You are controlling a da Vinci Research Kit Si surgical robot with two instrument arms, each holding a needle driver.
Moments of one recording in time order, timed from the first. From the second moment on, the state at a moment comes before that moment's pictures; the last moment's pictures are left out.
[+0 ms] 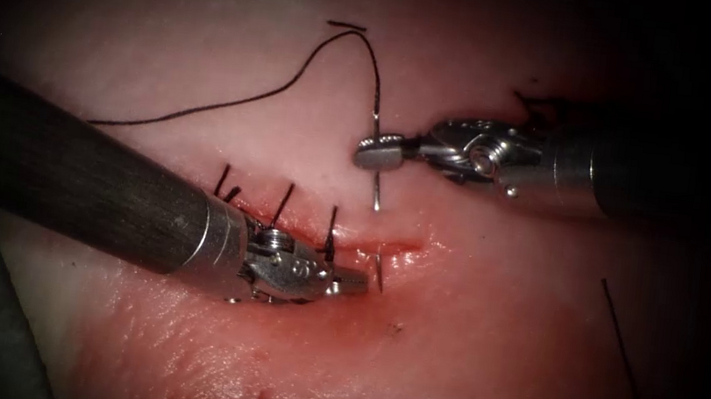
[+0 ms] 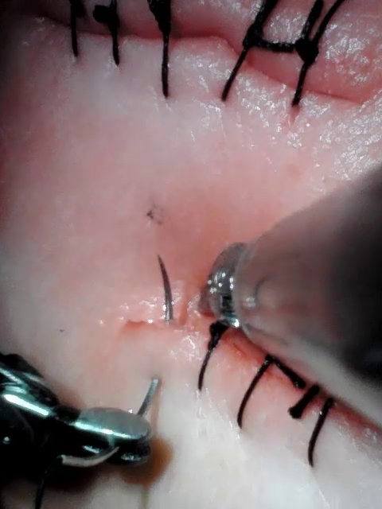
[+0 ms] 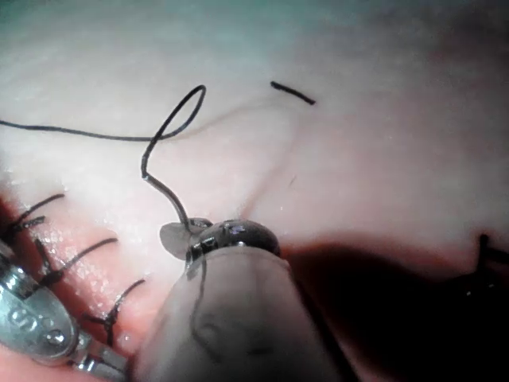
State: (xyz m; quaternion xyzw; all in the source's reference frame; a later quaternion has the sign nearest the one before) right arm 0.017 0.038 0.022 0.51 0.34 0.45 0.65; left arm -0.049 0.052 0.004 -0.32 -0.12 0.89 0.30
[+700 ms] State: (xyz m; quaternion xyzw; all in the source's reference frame) right arm 0.017 0.035 0.021 0.57 0.29 0.48 0.60; left arm -0.049 0.052 0.004 -0.32 -0.12 0.89 0.30
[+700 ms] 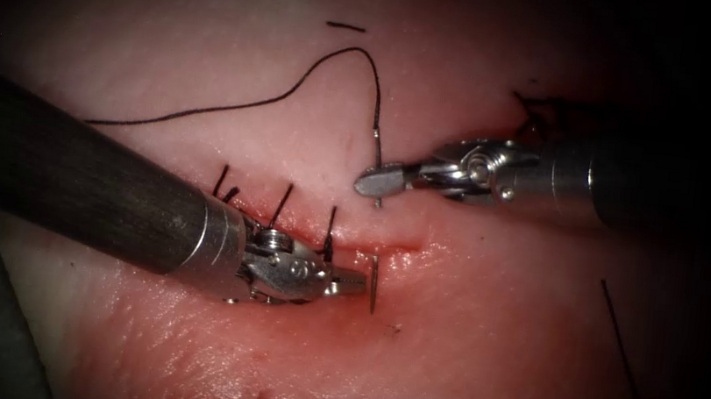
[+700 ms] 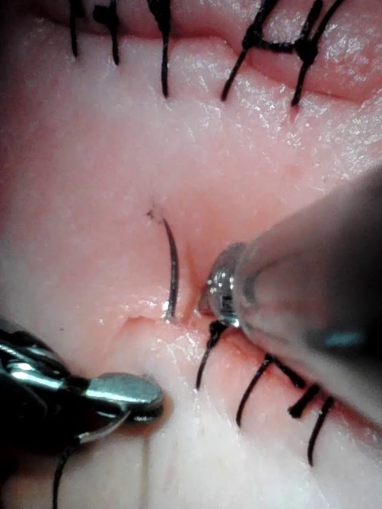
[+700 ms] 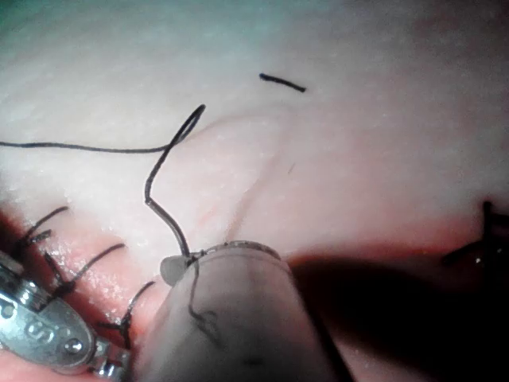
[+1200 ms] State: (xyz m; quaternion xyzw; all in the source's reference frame) right arm 0.017 0.033 0.020 0.60 0.25 0.47 0.60; left arm -0.049 0.052 0.004 -0.32 -0.12 0.89 0.29
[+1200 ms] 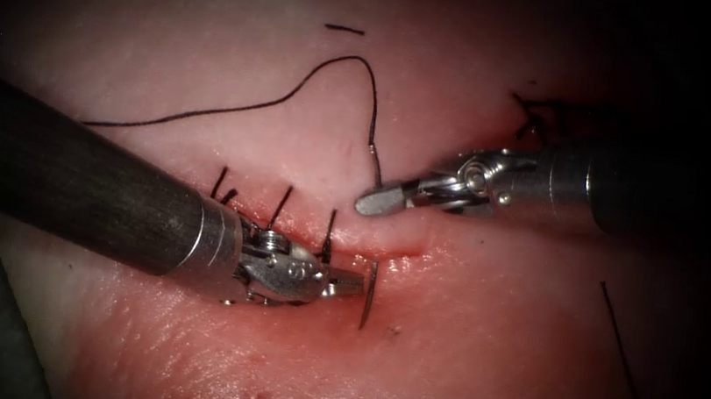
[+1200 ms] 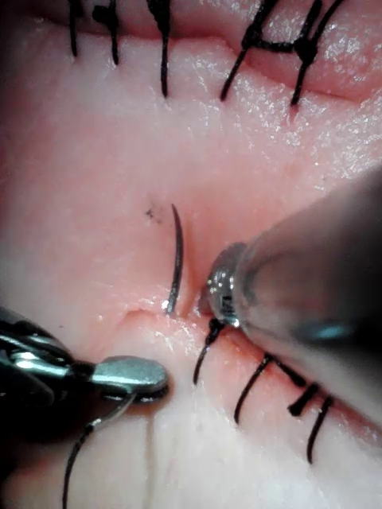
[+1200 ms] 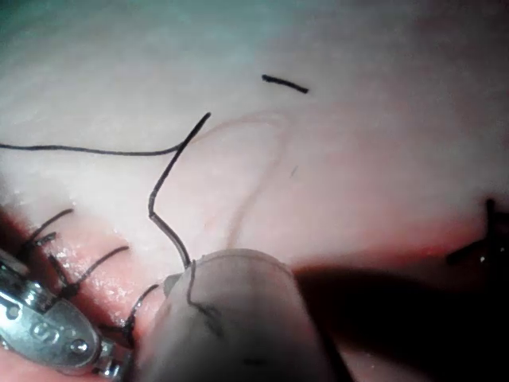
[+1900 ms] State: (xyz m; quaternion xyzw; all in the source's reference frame) right arm 0.017 0.035 0.022 0.39 0.38 0.57 0.61; left arm -0.049 0.053 0.004 -0.32 -0.12 0.90 0.28
